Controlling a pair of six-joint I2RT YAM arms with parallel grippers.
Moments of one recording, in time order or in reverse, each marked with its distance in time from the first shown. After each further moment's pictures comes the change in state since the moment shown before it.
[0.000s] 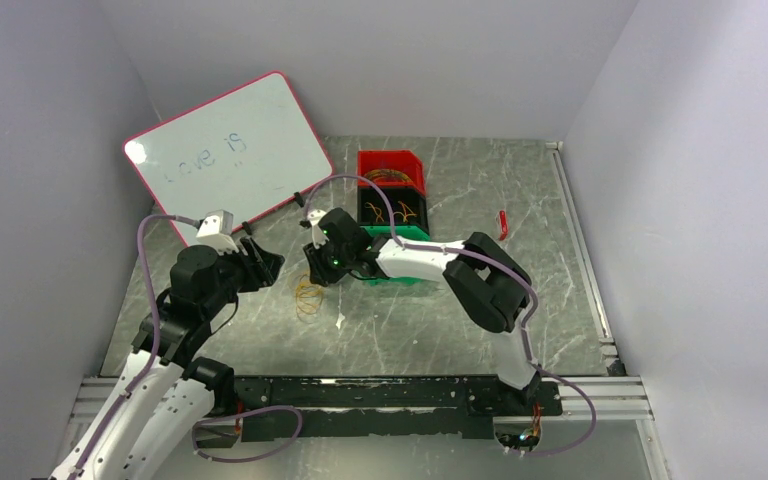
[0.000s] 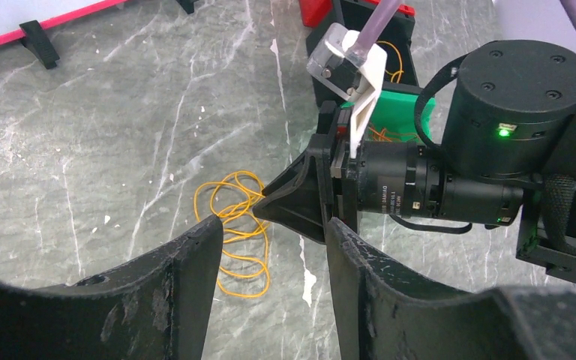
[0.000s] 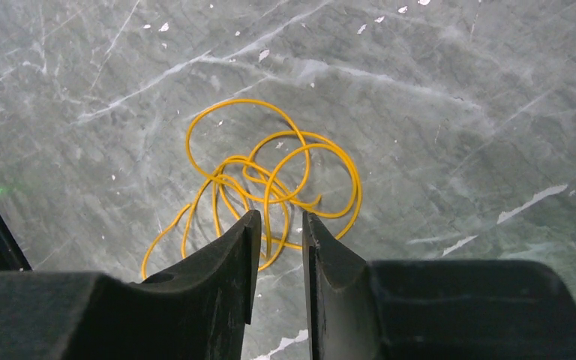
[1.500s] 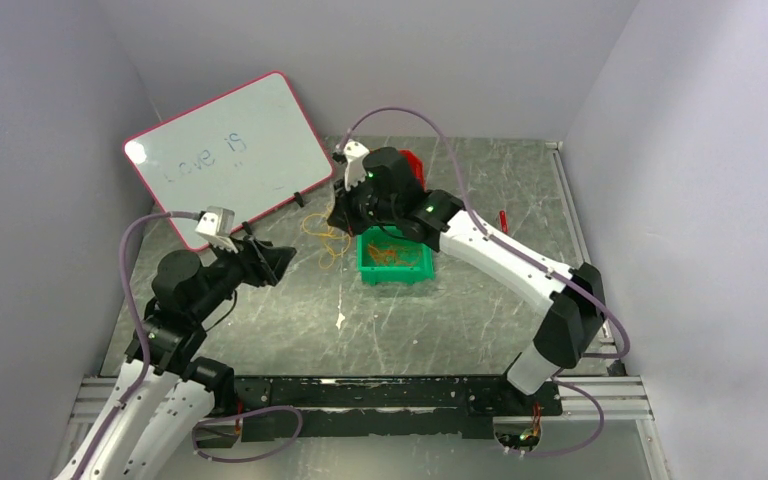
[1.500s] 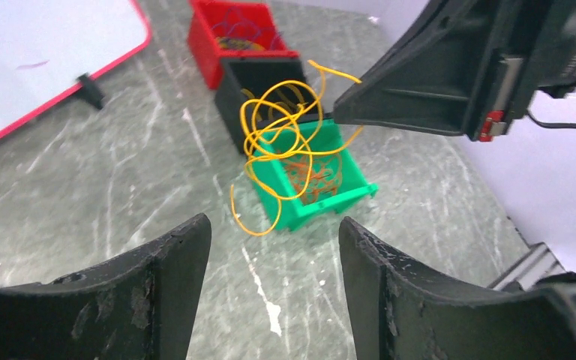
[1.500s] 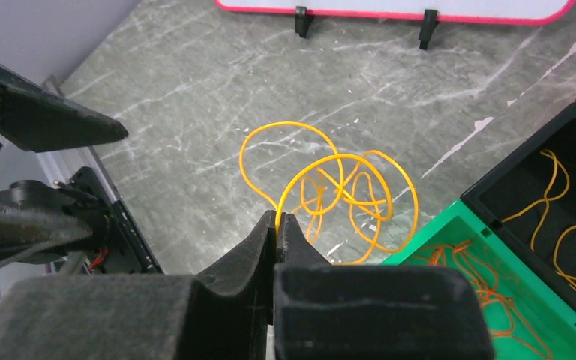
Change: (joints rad) left arm 0.000 -0.058 0.013 0.148 0.167 0.111; right arm -0.083 -0.391 0.172 -0.318 0.024 -0.025
